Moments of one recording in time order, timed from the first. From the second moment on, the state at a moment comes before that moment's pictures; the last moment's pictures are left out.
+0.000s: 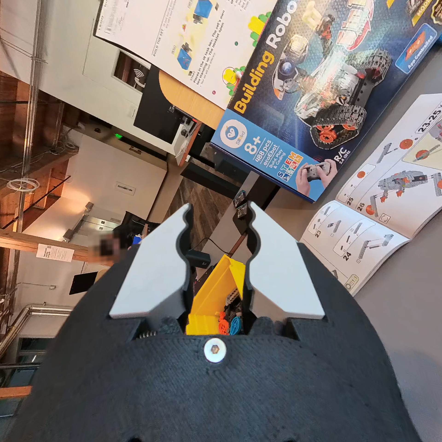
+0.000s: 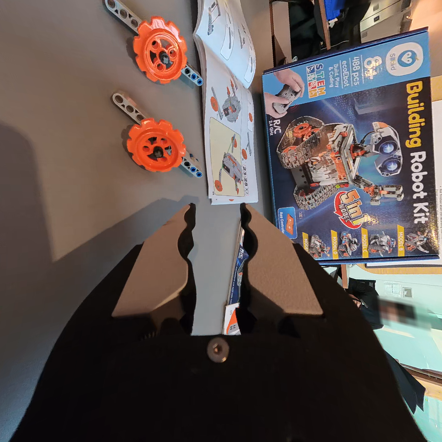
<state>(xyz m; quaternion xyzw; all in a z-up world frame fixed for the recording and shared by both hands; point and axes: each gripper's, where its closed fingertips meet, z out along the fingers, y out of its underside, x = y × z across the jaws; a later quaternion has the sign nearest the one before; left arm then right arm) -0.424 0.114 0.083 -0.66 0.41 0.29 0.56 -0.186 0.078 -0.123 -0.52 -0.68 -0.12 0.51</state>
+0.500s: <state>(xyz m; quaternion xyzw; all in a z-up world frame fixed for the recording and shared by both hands) -0.429 0.114 0.071 -0.68 0.42 0.29 0.53 -0.184 0.076 -0.135 -0.52 -0.70 -0.12 0.48</state>
